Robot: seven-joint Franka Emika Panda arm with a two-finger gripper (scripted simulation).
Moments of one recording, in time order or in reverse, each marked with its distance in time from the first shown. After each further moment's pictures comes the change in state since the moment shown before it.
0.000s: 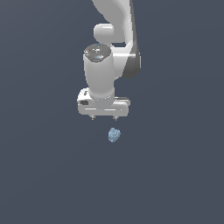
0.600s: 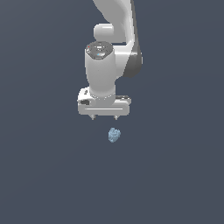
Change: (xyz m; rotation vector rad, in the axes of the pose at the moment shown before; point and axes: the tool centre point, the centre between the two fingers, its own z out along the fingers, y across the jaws) arm 0.004 -0.002 -0.007 -0.012 0.006 -0.053
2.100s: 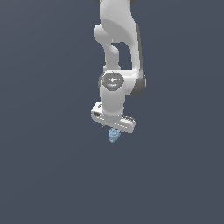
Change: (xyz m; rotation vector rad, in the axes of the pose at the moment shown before) arm -0.001 -0.035 0.088 0.001 -0.022 0.369
